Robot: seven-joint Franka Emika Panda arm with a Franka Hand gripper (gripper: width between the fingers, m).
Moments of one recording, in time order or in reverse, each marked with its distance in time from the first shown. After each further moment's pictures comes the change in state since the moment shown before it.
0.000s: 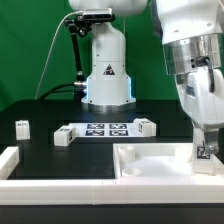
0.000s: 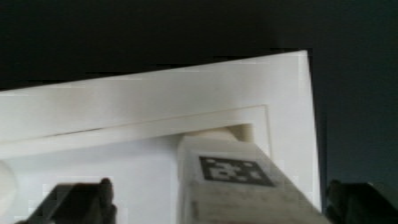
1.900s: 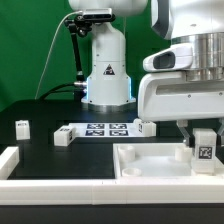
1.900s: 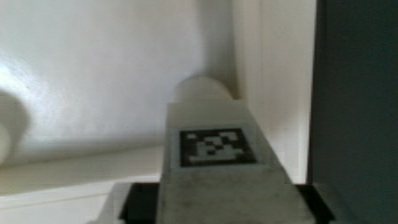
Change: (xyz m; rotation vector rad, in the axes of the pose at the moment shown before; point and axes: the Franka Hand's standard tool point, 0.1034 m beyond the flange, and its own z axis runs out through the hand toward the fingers) arm 0.006 -0.006 -0.003 -0.075 0.085 -1.504
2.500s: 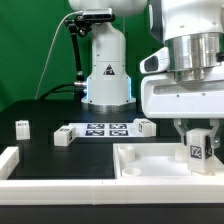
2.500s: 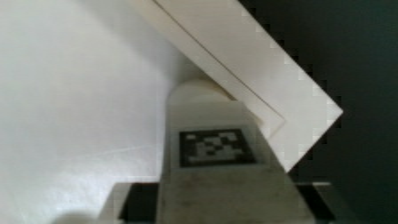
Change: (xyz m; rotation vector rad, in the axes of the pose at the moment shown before) arm -0.002 0.007 0.000 0.068 0.026 0.946
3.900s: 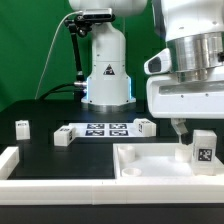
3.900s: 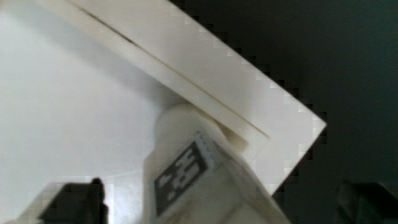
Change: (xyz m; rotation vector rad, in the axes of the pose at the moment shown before) arm -0.012 -0.006 0.001 -0.027 -0.033 -0.307
